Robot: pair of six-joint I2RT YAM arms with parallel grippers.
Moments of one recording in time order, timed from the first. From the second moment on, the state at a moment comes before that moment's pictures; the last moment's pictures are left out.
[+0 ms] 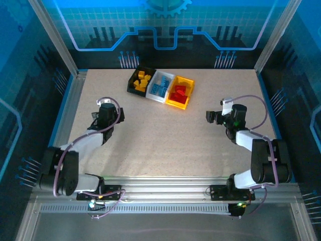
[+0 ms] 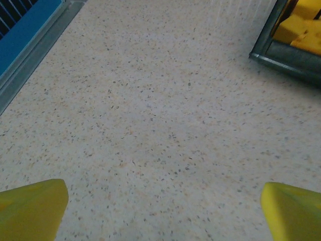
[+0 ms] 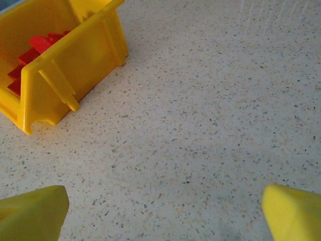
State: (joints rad) left arm -0.14 1.38 0.61 0.14 -0.39 -0.24; right arm -0.04 1.45 0.53 0.40 -0.24 -0.04
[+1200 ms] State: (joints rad) left arm -0.05 1.56 0.35 0.84 -0.18 -0.09; right arm 0.03 1.48 0.47 0.55 -0.11 -0.07
